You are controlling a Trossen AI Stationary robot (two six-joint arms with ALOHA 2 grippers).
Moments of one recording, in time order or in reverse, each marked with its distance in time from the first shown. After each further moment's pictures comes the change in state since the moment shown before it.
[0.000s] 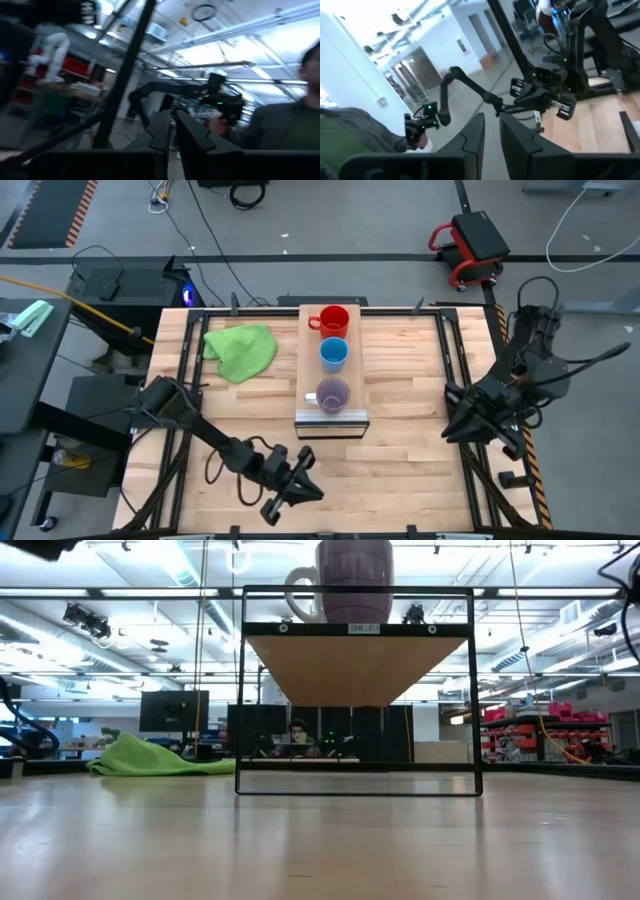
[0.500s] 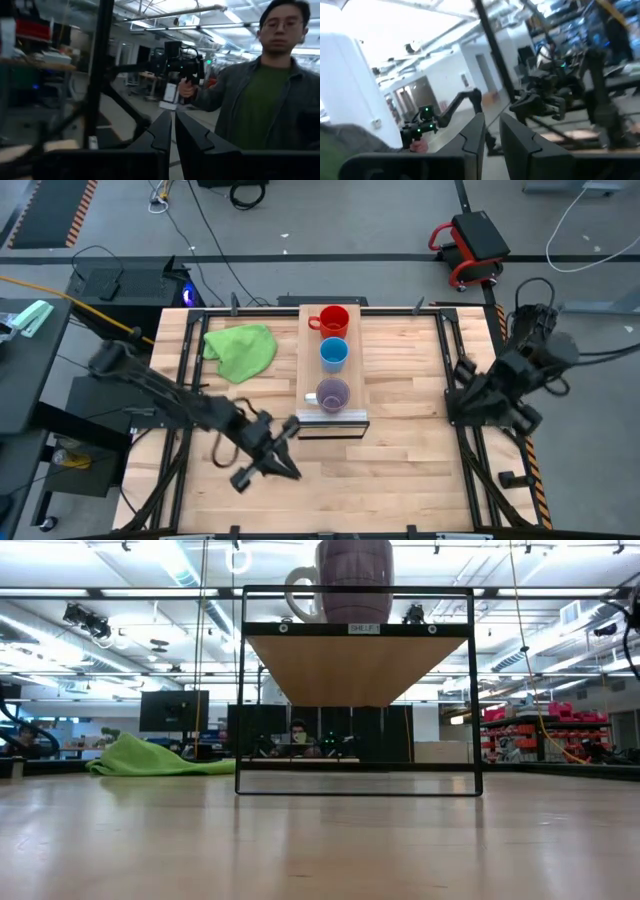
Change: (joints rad) left arm 0.157 -0.528 -0.006 -0.769 0.406 0.015; right arm -0.013 -0.173 -0.092 0.165 0.013 -0.253
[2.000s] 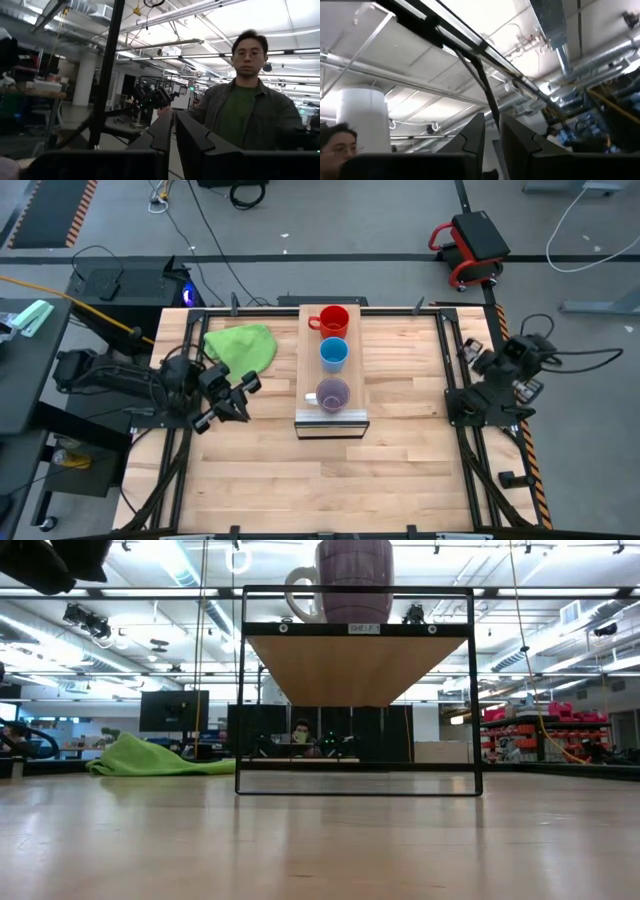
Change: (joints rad) left arm 0.412 -0.471 -0.574 0.362 0.414 -0.227; right arm -0.311 -0.605 -0.559 0.459 -0.298 -0.062
